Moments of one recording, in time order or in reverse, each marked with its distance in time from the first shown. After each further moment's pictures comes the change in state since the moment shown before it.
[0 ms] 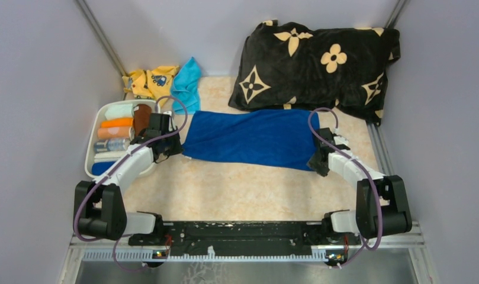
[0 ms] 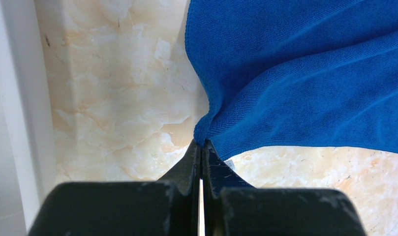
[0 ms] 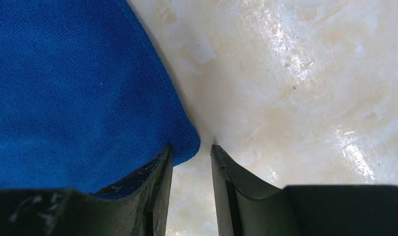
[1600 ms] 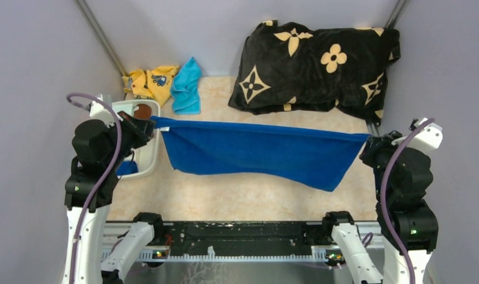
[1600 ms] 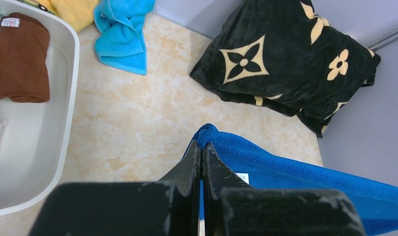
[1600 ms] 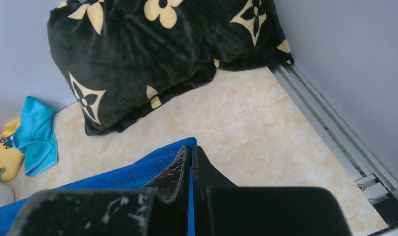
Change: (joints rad) left arm 0.043 -0.594 0.395 -0.302 0.030 -0.199; right arm -0.113 -0.745 0.678 -0.460 0.055 -0.386
